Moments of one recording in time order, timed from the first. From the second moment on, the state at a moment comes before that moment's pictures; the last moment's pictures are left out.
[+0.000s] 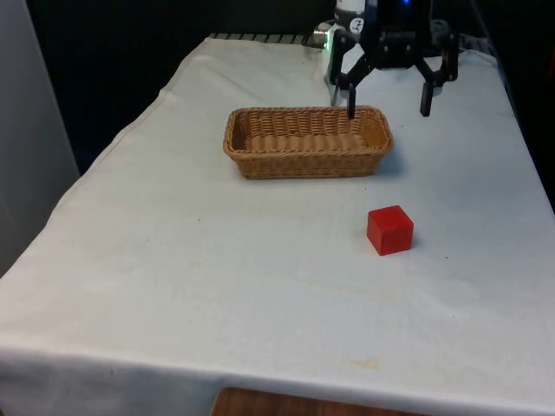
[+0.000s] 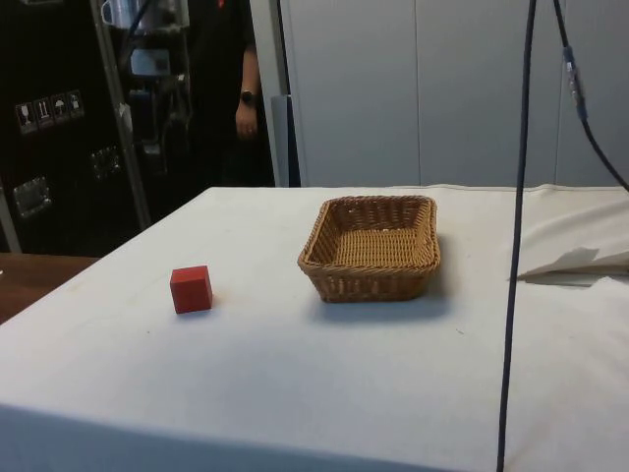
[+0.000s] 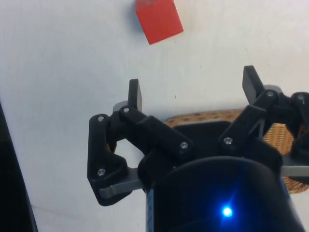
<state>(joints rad) 0.06 0.41 0.04 -1.71 -0.06 2.22 -0.07</state>
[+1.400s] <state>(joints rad) 0.06 0.60 0.05 -1.70 -0.01 2.39 -0.22</state>
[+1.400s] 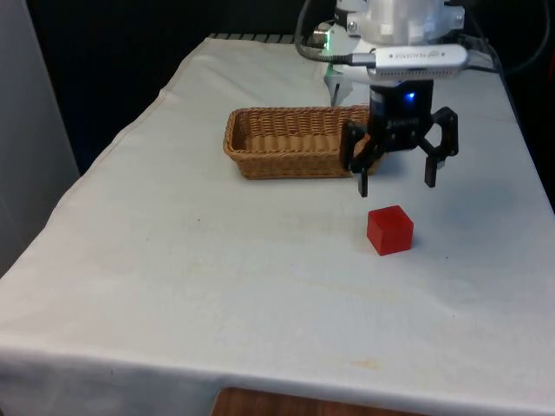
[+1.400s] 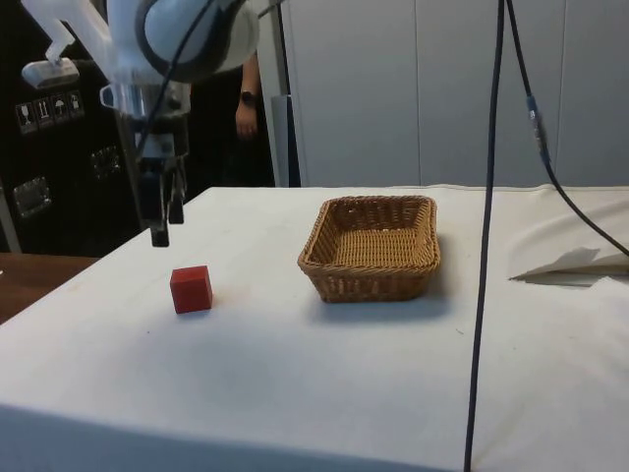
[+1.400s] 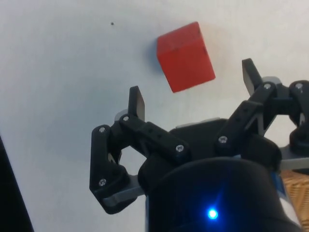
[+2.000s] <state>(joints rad) 0.06 0.64 0.05 -1.78 -0.01 2.55 -0.26</state>
